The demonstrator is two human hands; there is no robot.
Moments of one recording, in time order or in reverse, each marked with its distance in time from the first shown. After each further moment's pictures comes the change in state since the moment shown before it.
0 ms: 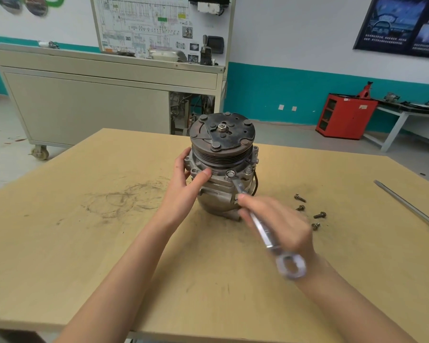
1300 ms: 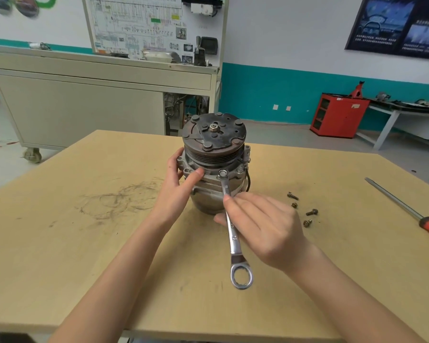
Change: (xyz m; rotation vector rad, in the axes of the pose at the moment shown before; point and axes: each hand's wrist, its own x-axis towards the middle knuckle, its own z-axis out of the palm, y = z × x) left_hand 0.002 -0.003 0.000 0.003 0.006 0.014; right_hand 0.015 0.001 -0.002 -0.370 -0.003 -0.399
